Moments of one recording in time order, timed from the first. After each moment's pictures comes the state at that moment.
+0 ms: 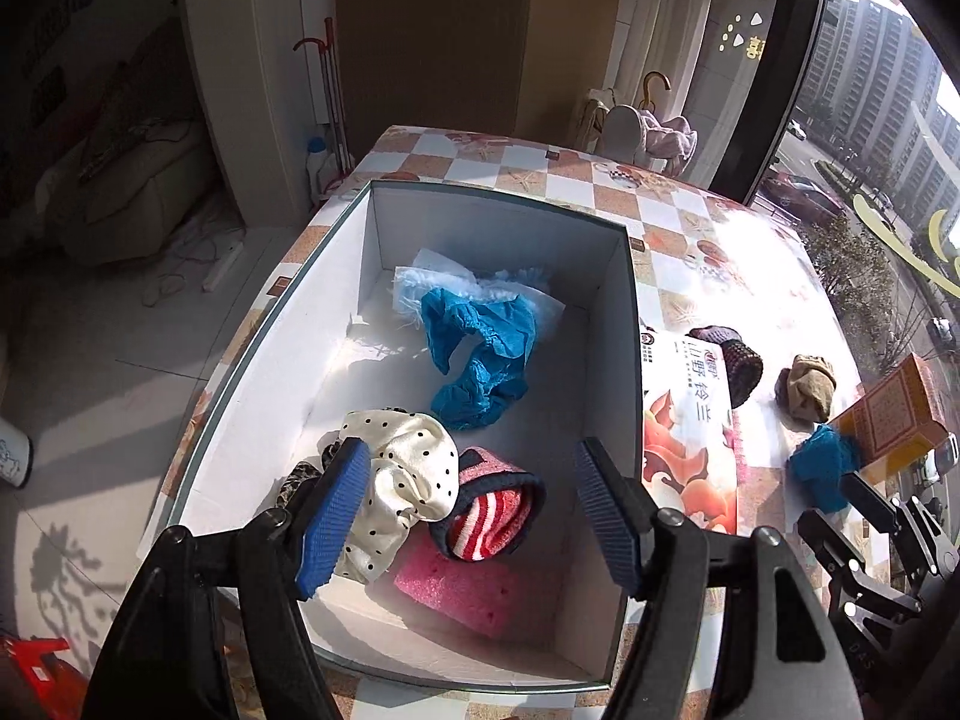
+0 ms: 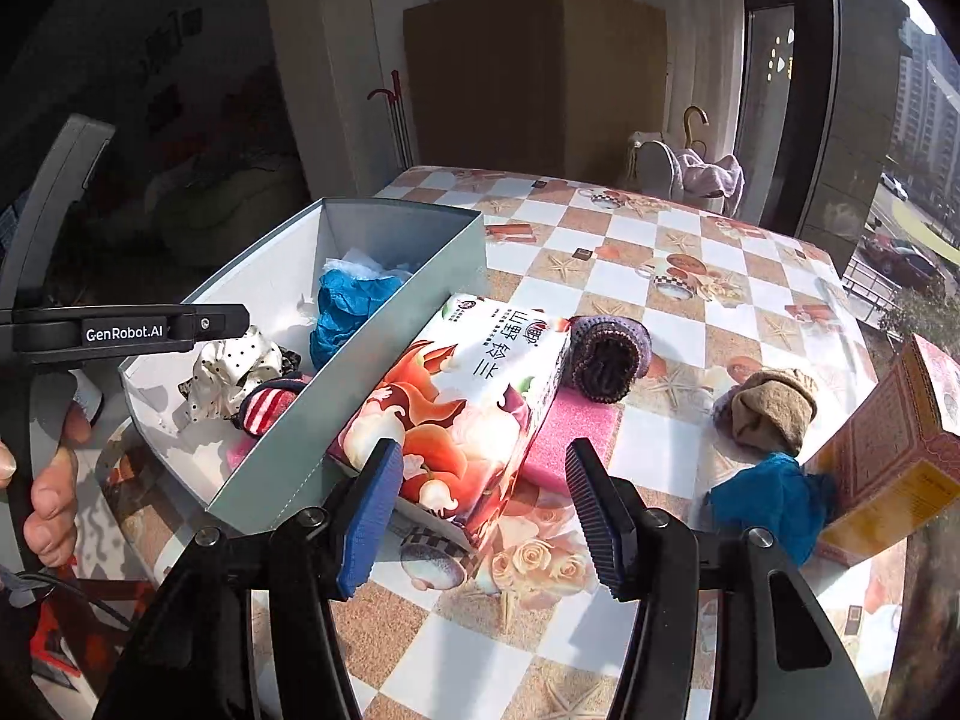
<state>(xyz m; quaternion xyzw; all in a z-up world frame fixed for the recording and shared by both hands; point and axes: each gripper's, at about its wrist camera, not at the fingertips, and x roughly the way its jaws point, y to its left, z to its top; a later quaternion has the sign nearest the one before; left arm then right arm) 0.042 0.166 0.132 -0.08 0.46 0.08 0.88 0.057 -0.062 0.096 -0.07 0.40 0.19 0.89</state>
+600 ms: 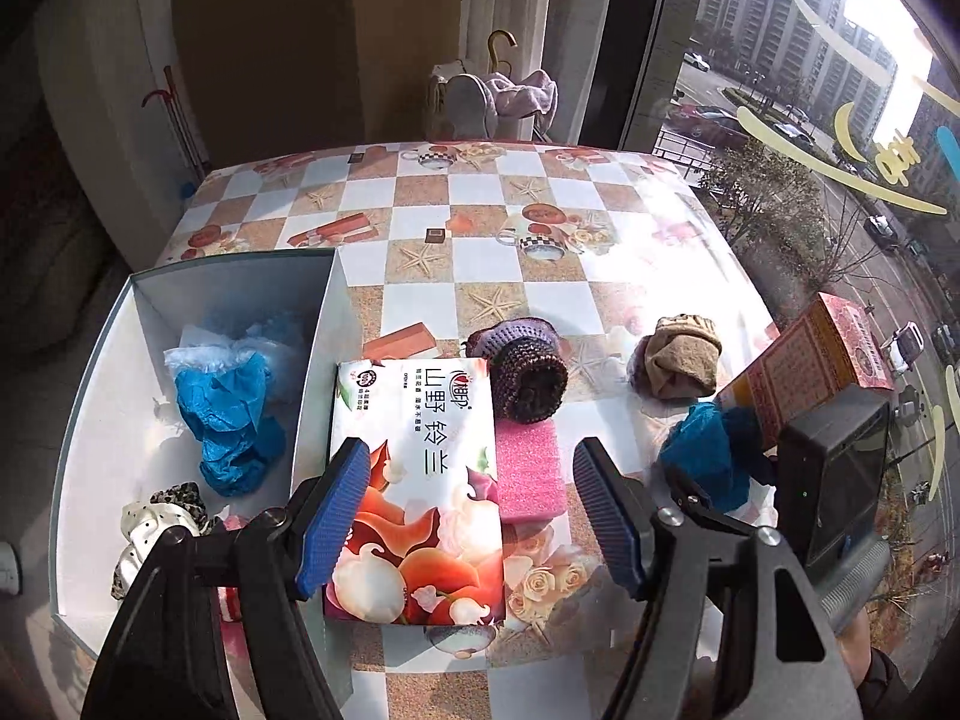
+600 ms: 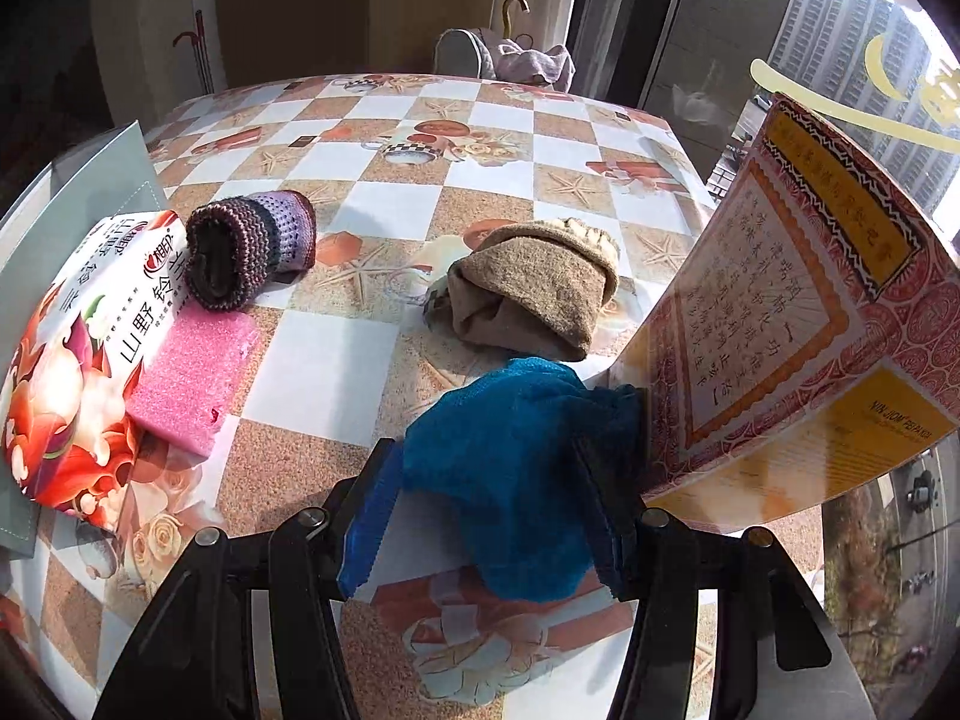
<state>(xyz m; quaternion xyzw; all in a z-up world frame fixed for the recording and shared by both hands) 0.113 0.025 0.135 -0.02 0.49 -0.04 0.87 0.132 -0.153 0.024 -0.09 0.49 0.04 0.87</state>
